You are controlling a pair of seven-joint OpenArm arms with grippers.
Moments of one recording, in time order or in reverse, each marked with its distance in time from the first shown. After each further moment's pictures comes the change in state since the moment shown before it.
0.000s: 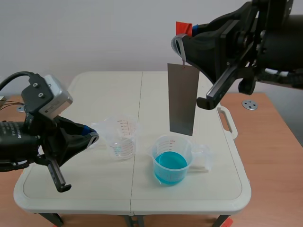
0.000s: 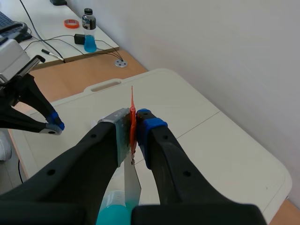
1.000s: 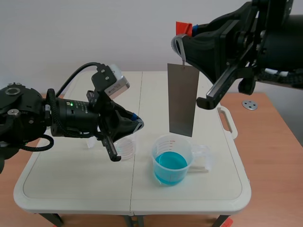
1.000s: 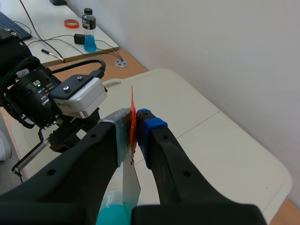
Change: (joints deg) left arm -24.2 11.7 14.1 -20.3 0.2 -8.3 2.4; right arm 0.0 0.0 0.0 0.0 0.0 0.0 0.0
